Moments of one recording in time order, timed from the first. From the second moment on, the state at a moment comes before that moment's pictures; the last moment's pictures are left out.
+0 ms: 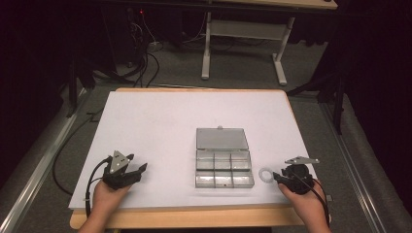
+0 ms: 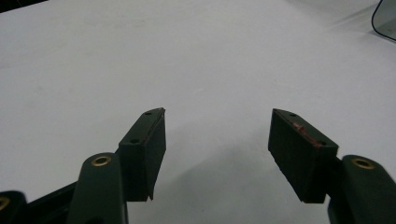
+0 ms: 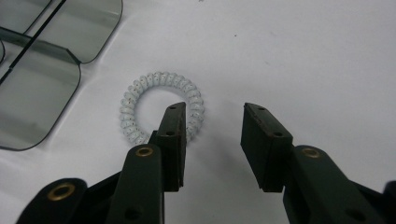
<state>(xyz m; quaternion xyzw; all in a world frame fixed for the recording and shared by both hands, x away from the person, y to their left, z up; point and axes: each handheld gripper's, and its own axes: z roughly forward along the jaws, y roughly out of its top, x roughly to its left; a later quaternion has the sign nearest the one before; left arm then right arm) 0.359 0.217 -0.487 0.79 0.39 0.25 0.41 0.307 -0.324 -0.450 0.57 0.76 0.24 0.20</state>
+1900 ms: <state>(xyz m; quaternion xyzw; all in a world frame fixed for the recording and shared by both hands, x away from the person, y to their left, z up) 0.357 0.217 -0.487 0.79 0.38 0.25 0.41 0.349 -0.302 -0.427 0.54 0.82 0.13 0.11</state>
